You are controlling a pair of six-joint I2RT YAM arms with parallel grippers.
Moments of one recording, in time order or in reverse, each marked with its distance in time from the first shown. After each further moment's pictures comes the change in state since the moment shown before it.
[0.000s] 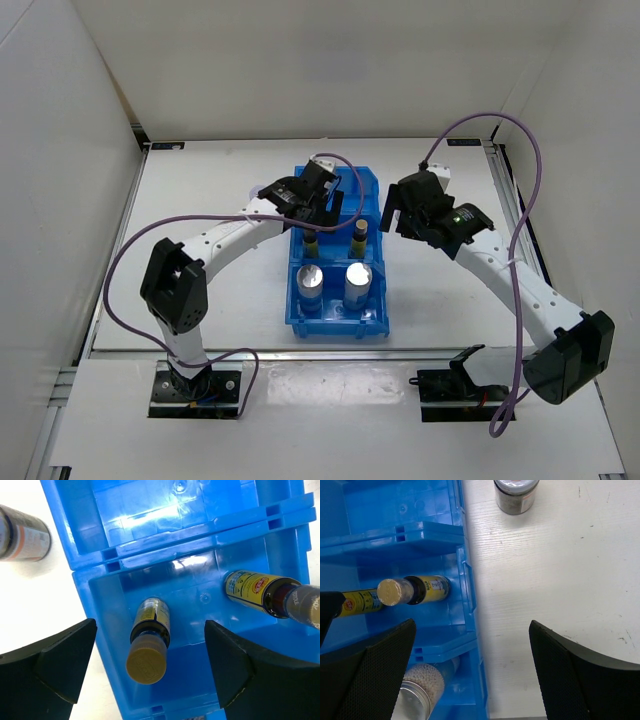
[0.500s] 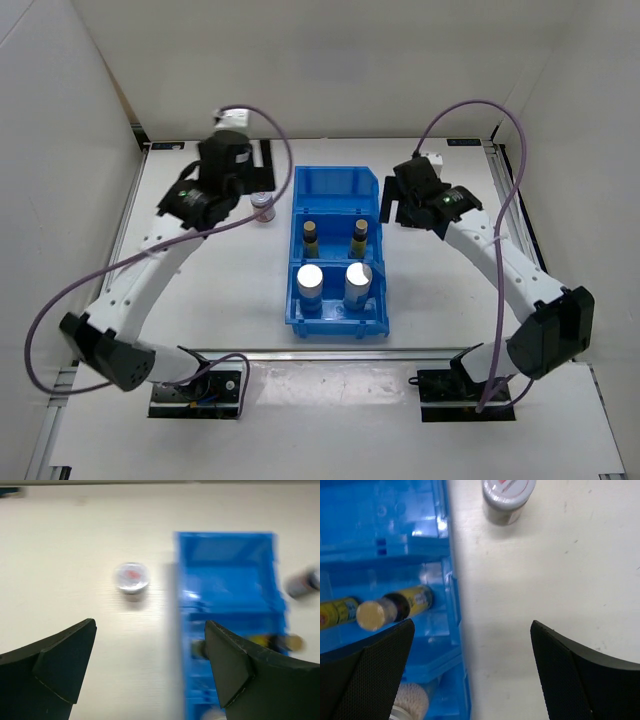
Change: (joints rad) left arm 0.136 -0.359 0.041 -0.014 -0.106 0.053; right arm -0.023 0.107 0.066 -0.020 0.010 -0.086
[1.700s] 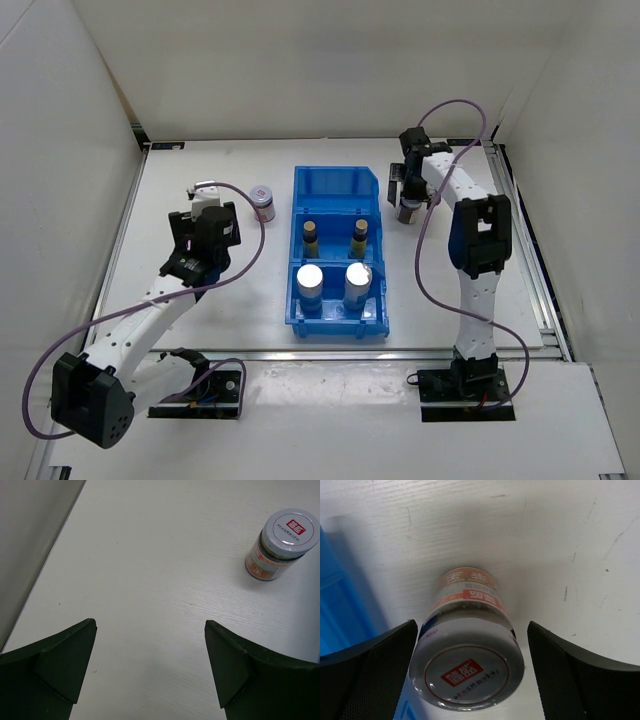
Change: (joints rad) left arm 0.166 -0.394 -0.810 0.389 -0.356 0.048; right arm -0.322 0.813 0.600 -0.092 -0.186 -0.222
